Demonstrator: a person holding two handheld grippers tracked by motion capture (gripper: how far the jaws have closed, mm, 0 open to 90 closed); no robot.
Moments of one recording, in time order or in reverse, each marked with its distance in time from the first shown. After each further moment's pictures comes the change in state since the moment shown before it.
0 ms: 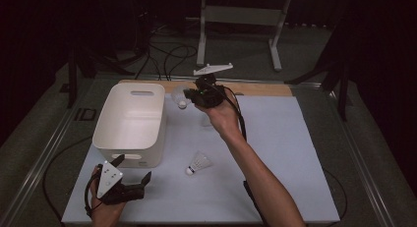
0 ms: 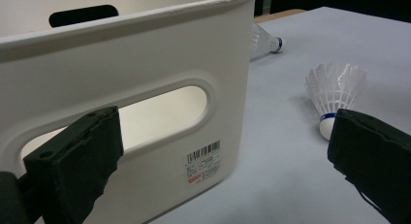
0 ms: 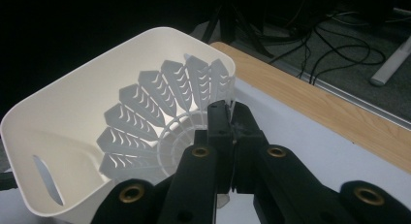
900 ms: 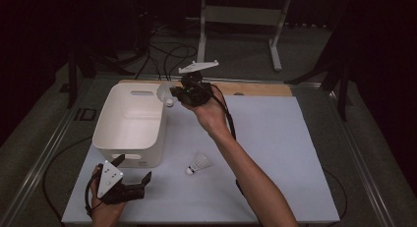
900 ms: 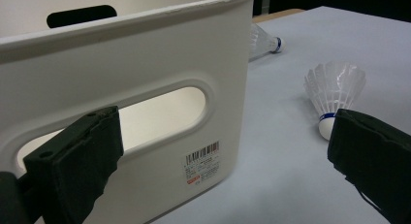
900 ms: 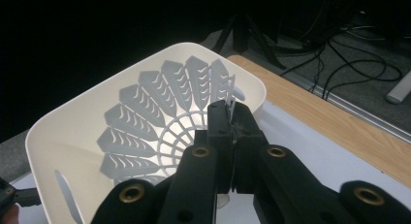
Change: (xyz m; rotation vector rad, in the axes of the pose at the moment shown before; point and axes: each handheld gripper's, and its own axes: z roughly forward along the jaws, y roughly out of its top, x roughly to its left) left arm 0.000 0.000 0.001 0.003 -0.005 0.003; right arm 0.025 0.016 0.016 -0.023 0.043 -0.043
